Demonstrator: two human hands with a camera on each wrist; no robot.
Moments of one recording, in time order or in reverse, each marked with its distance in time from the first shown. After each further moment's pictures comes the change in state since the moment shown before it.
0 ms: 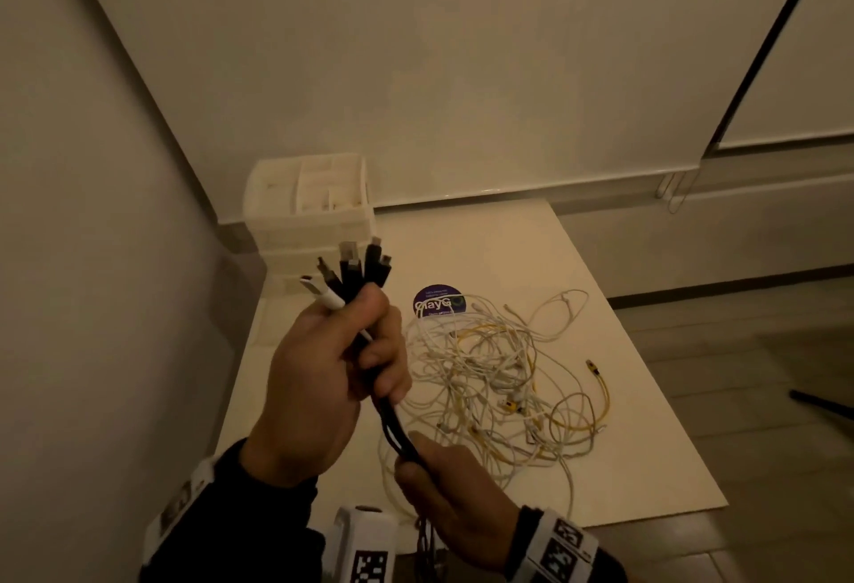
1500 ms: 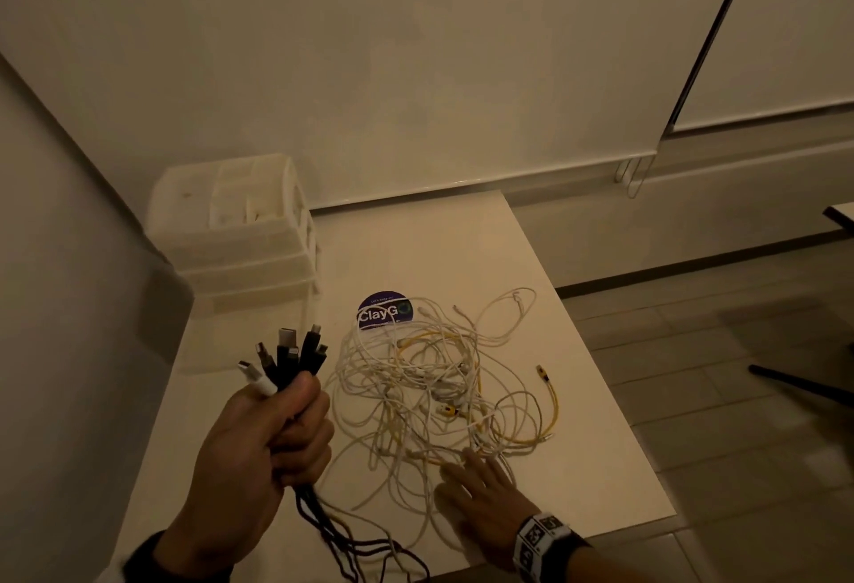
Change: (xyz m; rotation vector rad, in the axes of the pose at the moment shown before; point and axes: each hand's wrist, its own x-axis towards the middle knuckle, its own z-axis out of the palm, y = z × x) left_hand 0.032 -0.057 0.001 -0.024 0.053 -0.205; right_hand -0.055 0.242 -0.071 -0.957 -0.579 0.295
